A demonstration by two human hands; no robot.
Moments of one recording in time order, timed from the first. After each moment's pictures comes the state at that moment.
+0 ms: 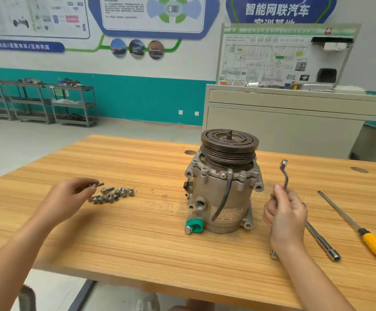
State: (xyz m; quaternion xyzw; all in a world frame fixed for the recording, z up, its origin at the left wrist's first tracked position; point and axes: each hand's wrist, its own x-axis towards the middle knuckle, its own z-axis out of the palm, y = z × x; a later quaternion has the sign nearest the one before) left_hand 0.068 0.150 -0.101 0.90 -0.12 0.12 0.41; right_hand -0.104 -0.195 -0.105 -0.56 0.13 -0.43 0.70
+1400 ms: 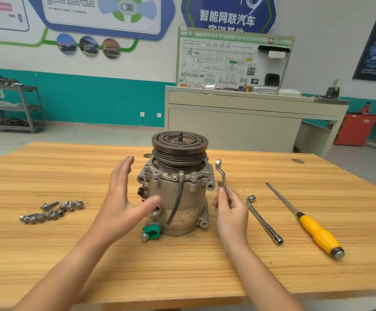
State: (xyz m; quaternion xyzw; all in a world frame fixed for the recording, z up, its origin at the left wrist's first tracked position) left_hand -0.003 -0.011 -0.093 0.78 -0.35 0.12 0.51; right_hand -0.096 -0.197 -0.122 -0.67 0.19 -0.43 0.57
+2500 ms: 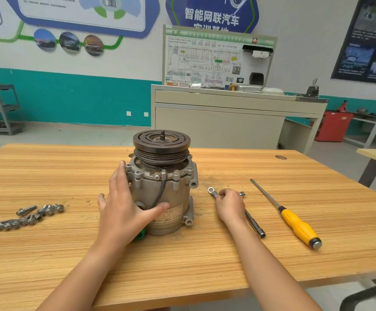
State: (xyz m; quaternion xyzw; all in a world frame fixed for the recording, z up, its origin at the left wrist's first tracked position) left_hand -0.013 -0.049 -0.111 0.84 -0.28 0.17 0.44; right_hand -0.076 -0.279 -0.136 -0.84 0.40 -0.26 0.25
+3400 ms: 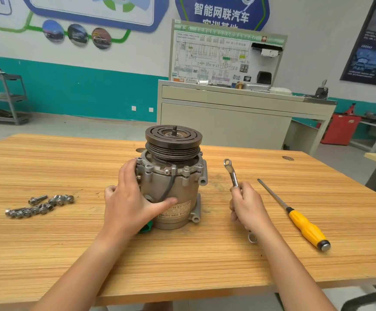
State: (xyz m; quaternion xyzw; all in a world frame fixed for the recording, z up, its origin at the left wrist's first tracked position) left_hand -0.009 -0.043 -0.106 0.85 -0.28 0.21 0.40; right_hand -0.124 -0.246 -0.095 -0.84 0.29 -0.27 0.38
